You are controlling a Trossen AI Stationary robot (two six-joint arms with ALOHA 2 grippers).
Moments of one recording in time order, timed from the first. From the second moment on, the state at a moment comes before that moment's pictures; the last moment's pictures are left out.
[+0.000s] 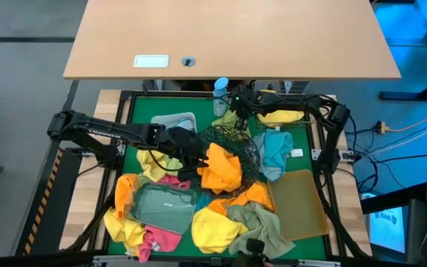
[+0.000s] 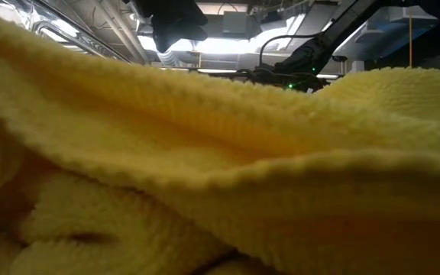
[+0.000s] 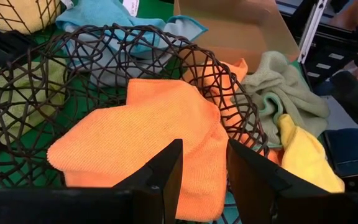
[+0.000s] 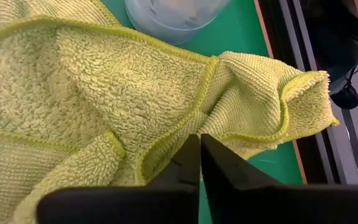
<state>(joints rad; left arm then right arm) -0.06 1.39 1.10 -0.35 0.04 -0.28 -0.54 1.90 1.23 -0.41 0.13 -0.36</state>
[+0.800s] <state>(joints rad) -0.06 1.37 1.10 -0.35 0.04 -0.28 -0.54 1.90 1.46 -0.70 0.04 -0.34</state>
